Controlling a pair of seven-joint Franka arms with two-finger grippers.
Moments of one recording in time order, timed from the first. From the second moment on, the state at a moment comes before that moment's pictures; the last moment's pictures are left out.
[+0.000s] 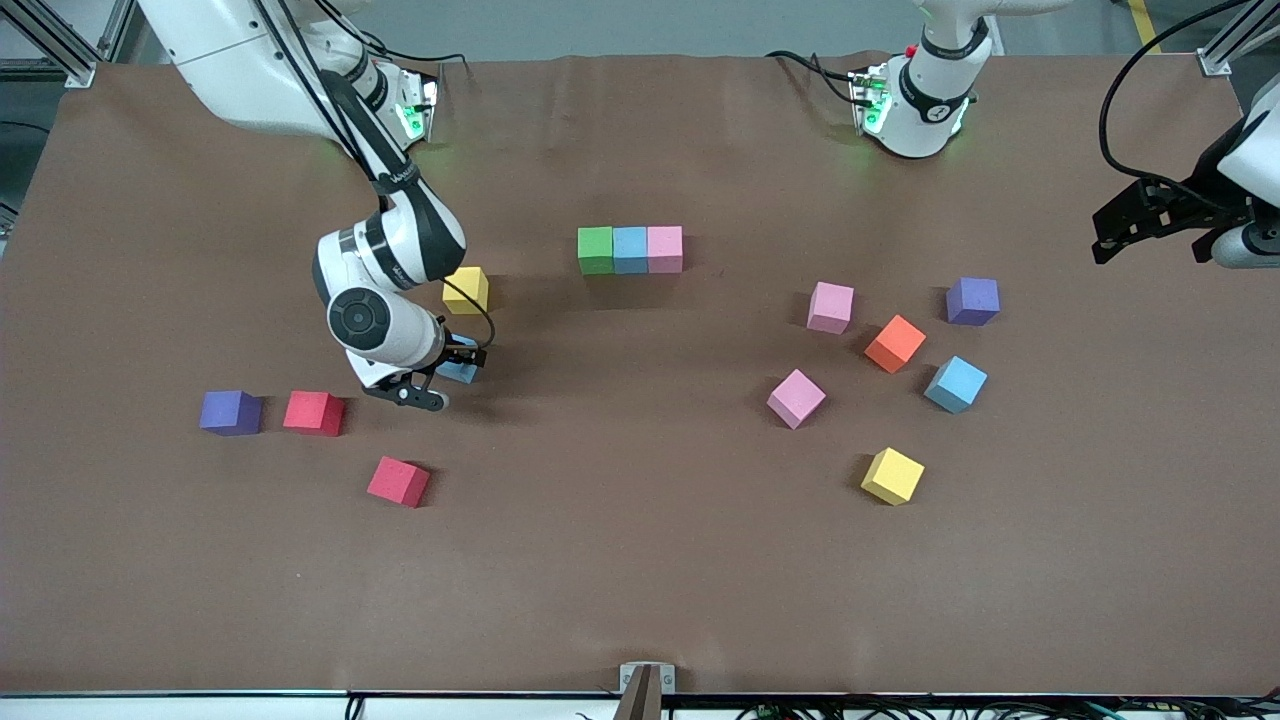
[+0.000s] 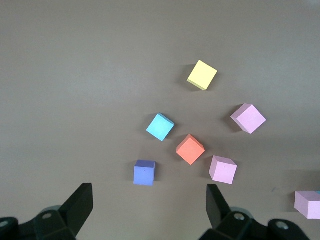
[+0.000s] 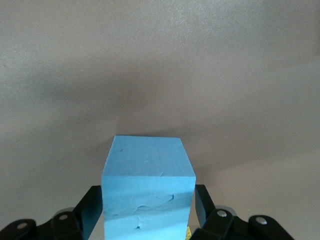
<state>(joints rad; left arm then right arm) -0.03 0.00 -0.07 -1.49 0.04 1.52 -0.07 0.23 0.43 0.15 -2.06 0.01 2.27 0.60</state>
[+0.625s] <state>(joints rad) -0.03 0.00 -0.07 -1.49 0.04 1.52 -0.08 0.23 0.44 0.15 -2.05 0.02 2.27 0.60</state>
